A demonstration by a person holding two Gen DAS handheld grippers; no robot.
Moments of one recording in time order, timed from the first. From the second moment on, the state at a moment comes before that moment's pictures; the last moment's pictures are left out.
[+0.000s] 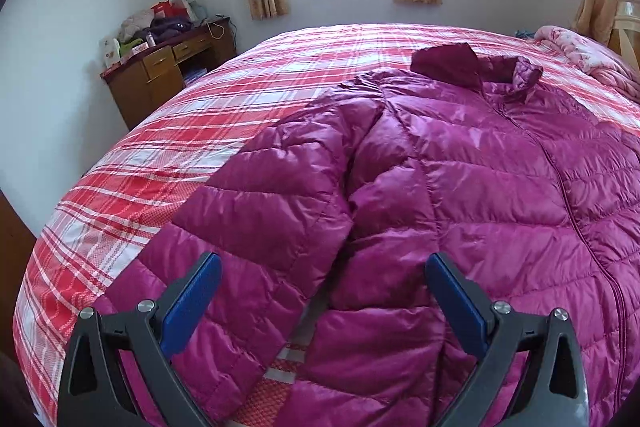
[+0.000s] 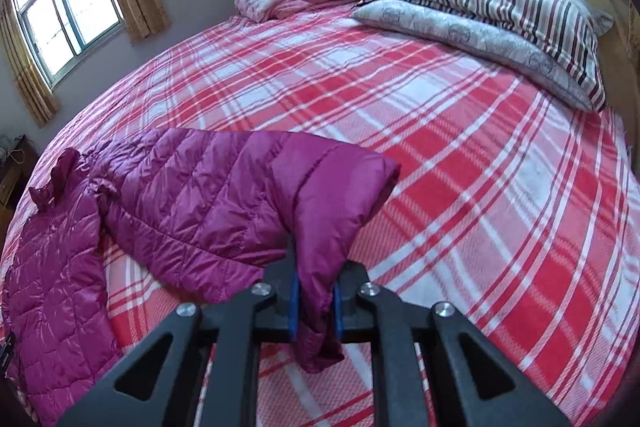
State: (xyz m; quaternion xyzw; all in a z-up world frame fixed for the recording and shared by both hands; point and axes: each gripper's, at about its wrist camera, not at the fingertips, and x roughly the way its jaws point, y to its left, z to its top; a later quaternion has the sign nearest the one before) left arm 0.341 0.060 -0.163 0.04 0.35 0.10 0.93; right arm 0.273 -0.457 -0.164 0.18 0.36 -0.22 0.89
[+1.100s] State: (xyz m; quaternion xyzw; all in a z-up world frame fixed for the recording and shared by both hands) left arm 0.335 0.130 -0.140 -0.01 0.33 0.13 0.93; right arm 0.362 -0.208 -0.041 -0.14 0.21 -0.05 0.97
